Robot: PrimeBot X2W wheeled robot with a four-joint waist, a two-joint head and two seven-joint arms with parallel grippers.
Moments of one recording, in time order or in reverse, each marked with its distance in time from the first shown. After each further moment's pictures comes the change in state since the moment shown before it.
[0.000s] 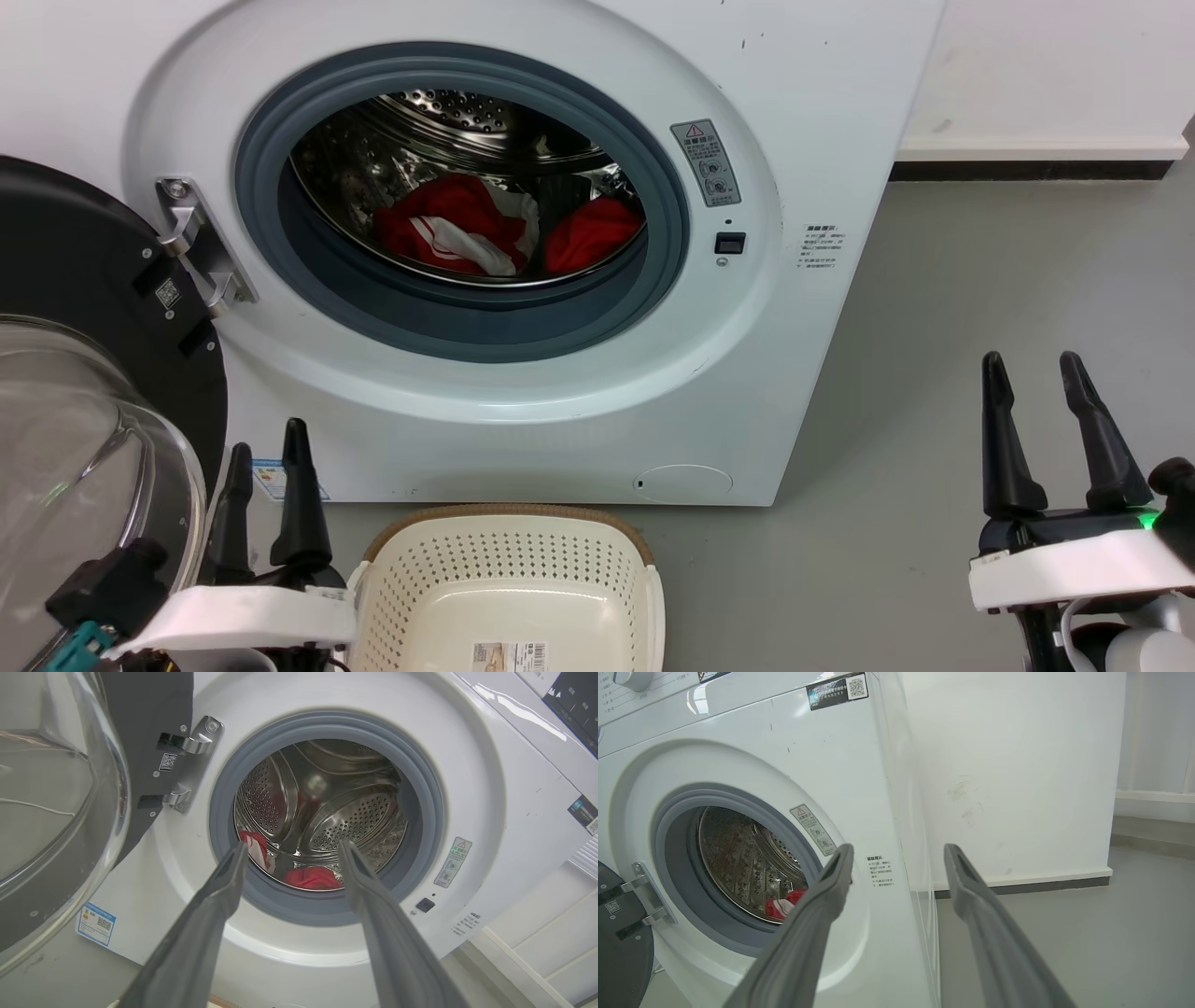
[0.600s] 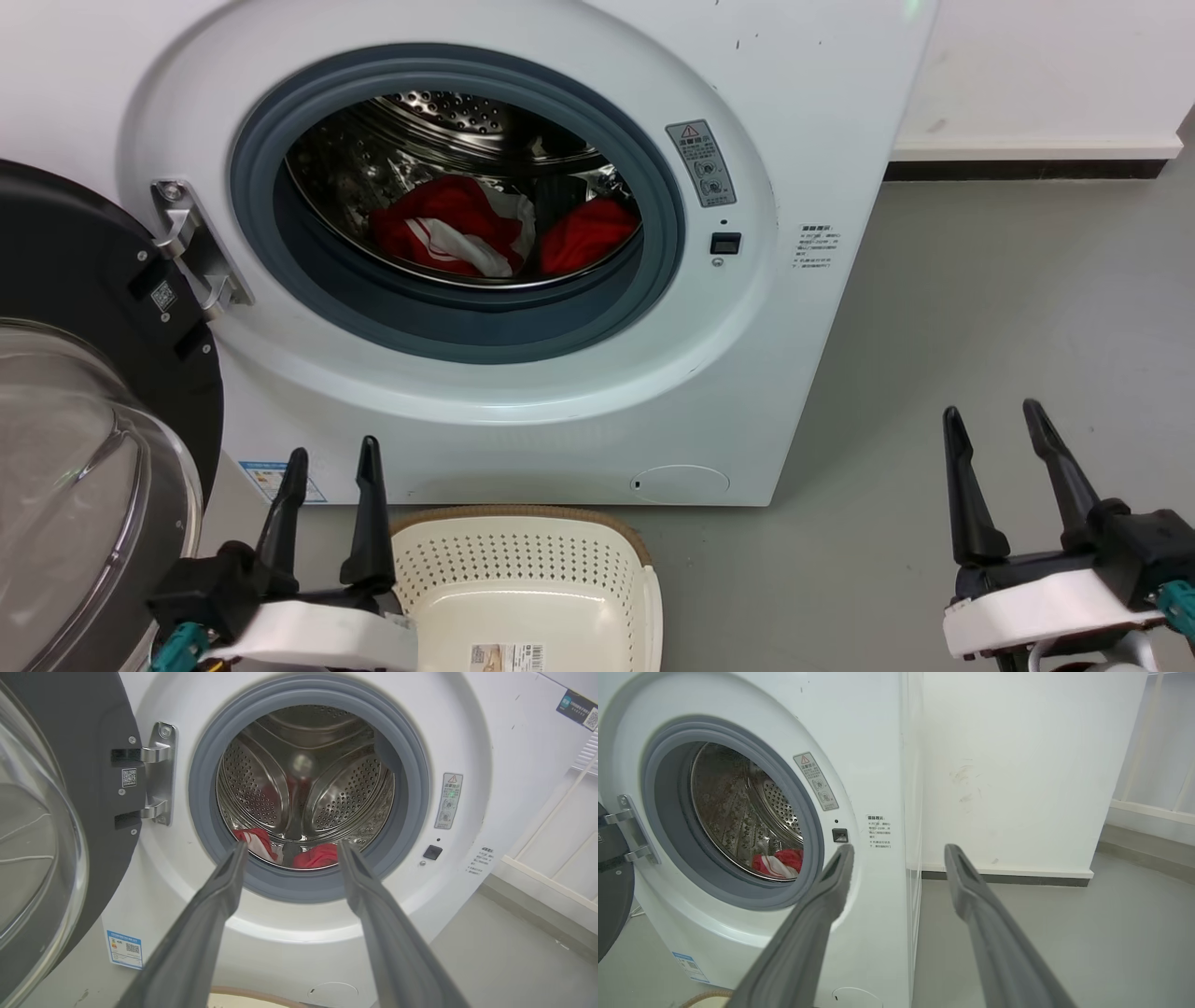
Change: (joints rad) left arm 0.026 0.001 -0.096 0.003 0.264 0.020 -0.042; right arm 0.053 0.000 0.026 0.048 -0.156 0.000 -0.044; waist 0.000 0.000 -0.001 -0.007
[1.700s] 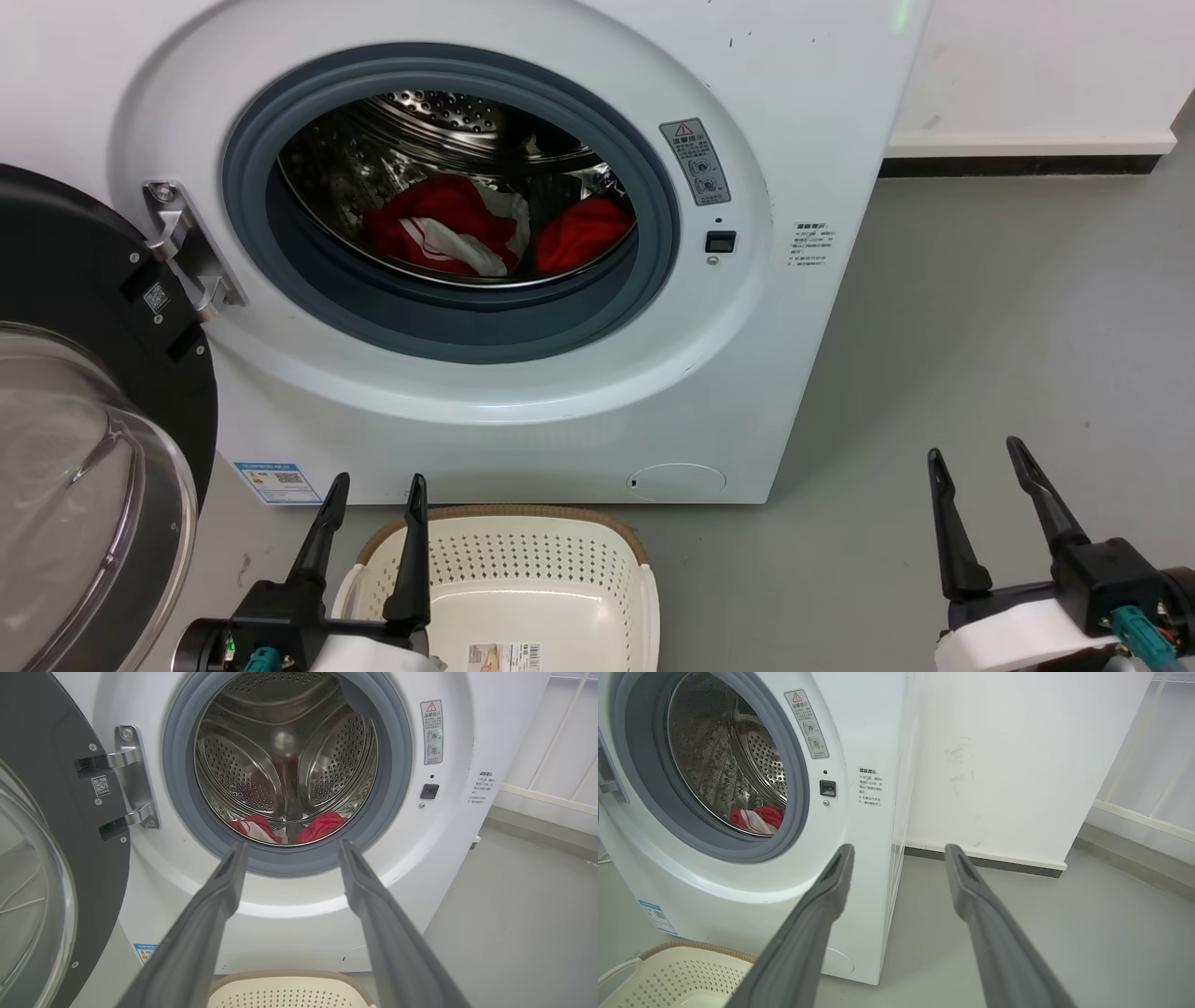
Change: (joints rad) left arm 0.028 0.001 -0.041 0.067 0.238 -0.015 -0.063; right arm 0.017 -0.001 -0.006 0.107 -0.144 0.000 -0.063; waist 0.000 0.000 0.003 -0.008
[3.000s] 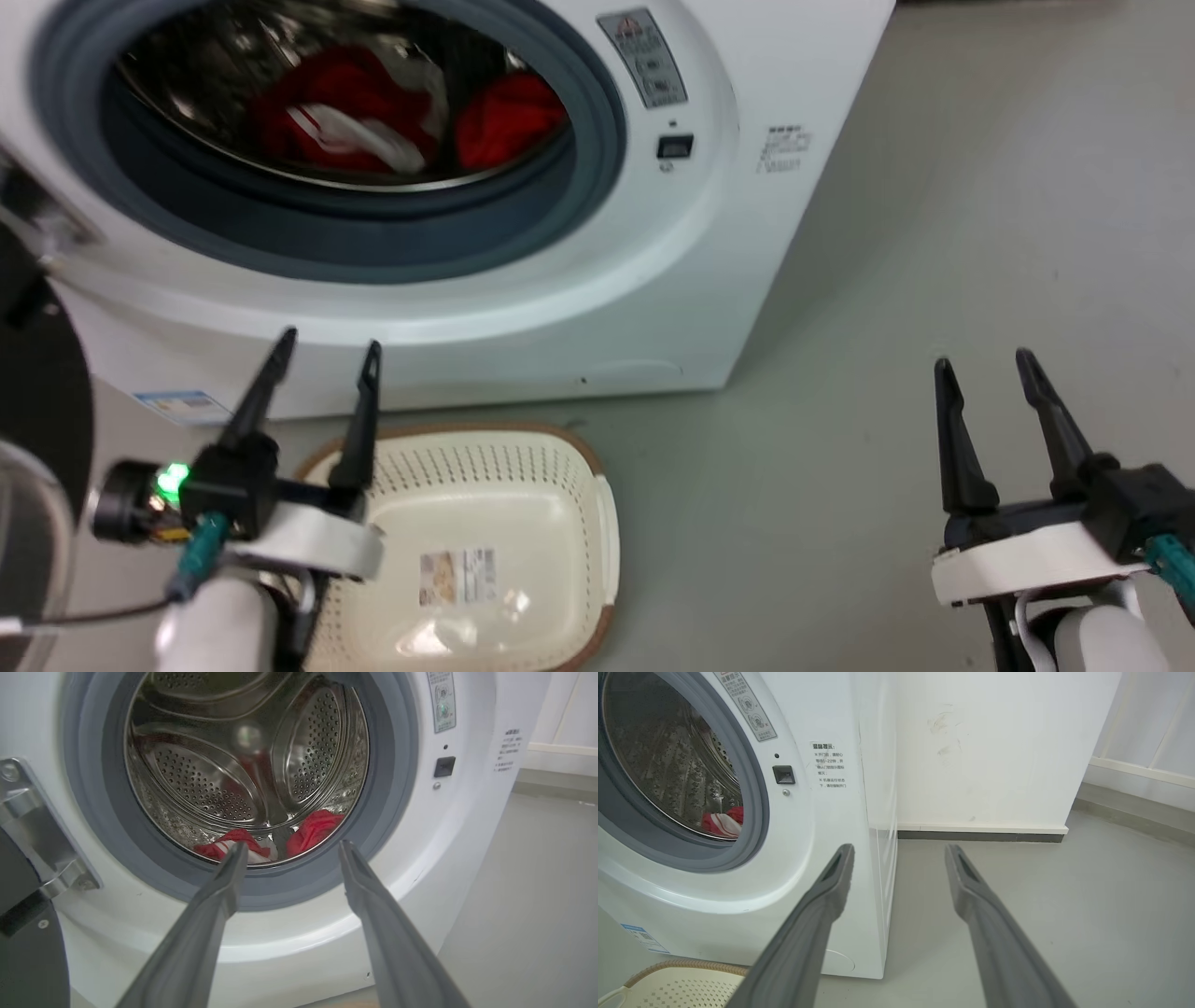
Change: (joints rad) left arm -0.233 0.109 0.032 0.051 0.080 -0.054 -0.005; right arm -0.121 -0.002 0.012 -0.004 0.120 0.000 -0.006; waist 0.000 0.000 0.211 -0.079
